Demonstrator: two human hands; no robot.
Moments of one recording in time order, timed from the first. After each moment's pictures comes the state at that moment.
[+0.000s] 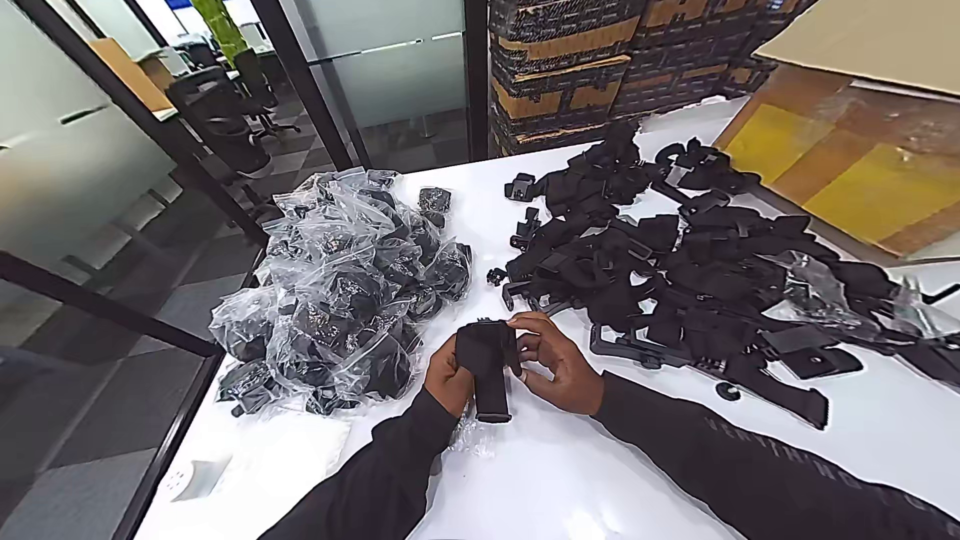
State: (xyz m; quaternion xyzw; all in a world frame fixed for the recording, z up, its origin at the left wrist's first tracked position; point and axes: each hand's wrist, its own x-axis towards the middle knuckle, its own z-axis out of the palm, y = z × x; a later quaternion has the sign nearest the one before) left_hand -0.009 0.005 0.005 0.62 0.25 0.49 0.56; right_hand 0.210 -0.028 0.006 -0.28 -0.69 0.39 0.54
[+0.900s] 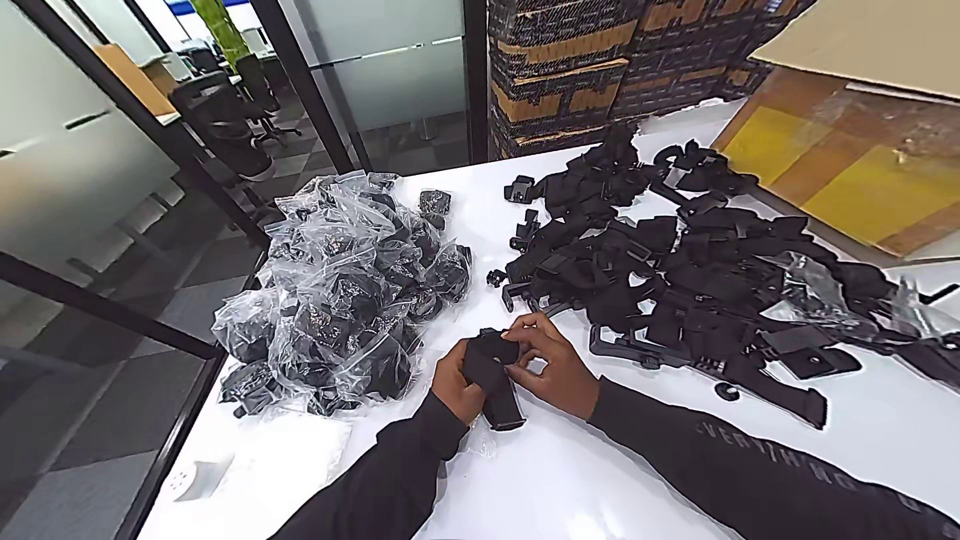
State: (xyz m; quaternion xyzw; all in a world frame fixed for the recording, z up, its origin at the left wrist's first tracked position) left_hand -0.002 -0.004 0.007 0.68 0.32 0.46 0.48; right_hand 0.203 -0.032 0.010 -0.42 -0.72 0.25 0.49
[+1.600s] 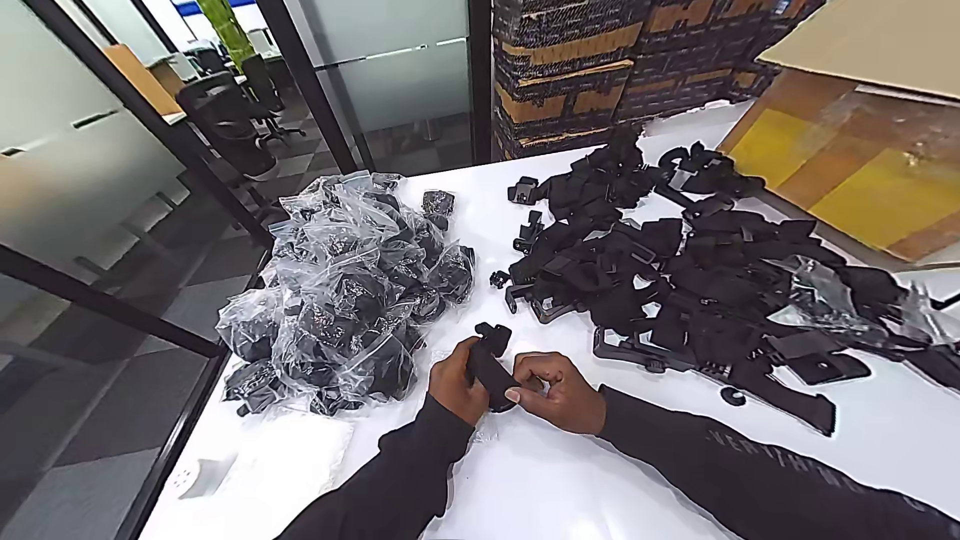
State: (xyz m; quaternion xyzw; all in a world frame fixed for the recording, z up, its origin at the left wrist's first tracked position) left_hand -0.005 -0.004 0.001 0.76 0.39 0.45 0.25; right_hand 0.197 -0.040 0.009 -0.27 -0.74 0.35 0.50
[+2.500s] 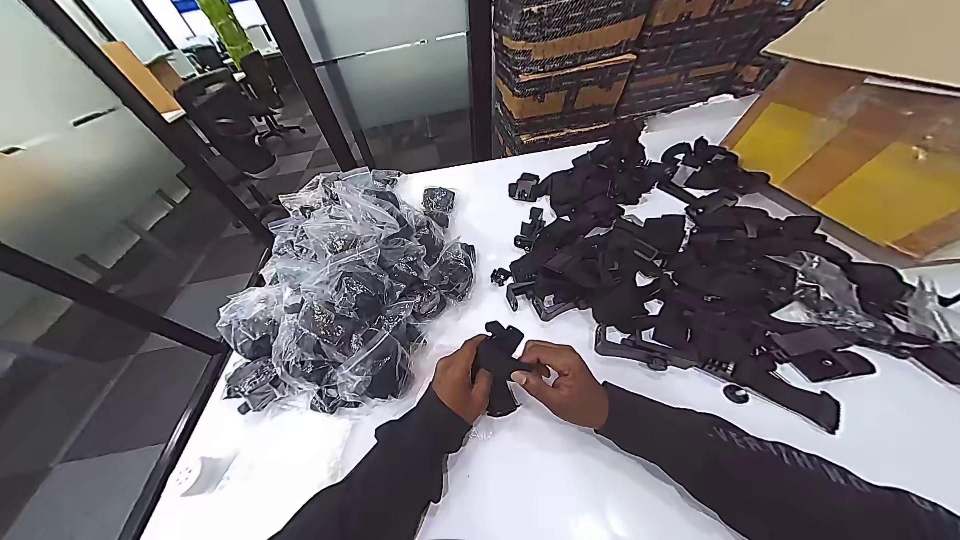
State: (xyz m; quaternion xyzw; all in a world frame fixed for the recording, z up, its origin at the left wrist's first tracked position) left_hand -0.008 0.005 0.002 0.80 0.29 0.46 0.25; right_hand 0.201 -0.039 0.010 -0.32 -0.75 0.26 0.52
